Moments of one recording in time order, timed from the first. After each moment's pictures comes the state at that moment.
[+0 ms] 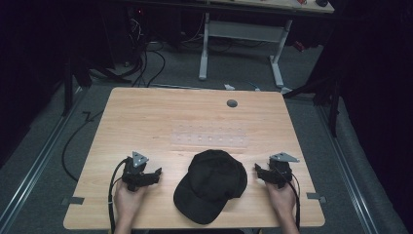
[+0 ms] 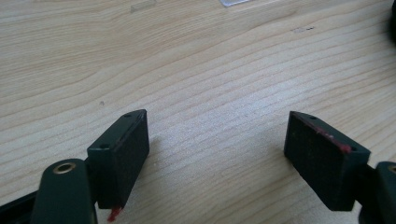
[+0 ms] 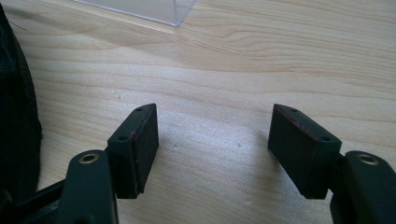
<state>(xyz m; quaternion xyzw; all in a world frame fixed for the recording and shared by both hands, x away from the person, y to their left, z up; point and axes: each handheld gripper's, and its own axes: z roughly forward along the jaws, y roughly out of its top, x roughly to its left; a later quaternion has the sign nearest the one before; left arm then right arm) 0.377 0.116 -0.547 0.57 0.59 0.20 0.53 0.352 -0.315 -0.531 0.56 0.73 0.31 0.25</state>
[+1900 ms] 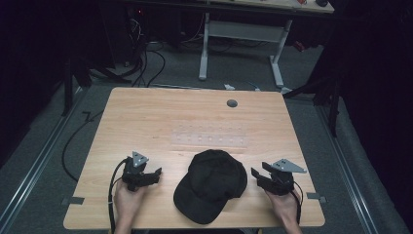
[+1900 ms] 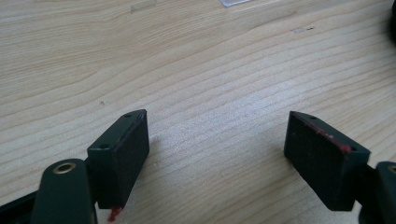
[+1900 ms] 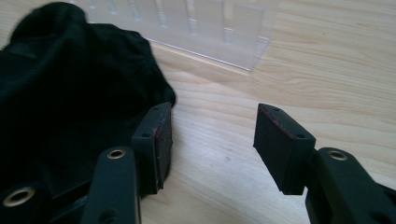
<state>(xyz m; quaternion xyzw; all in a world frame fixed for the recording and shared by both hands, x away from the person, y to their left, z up) 0.377 0.116 -0.547 0.57 0.59 0.20 0.53 0.308 -0.294 -0.491 0.50 0.74 0.39 0.24</state>
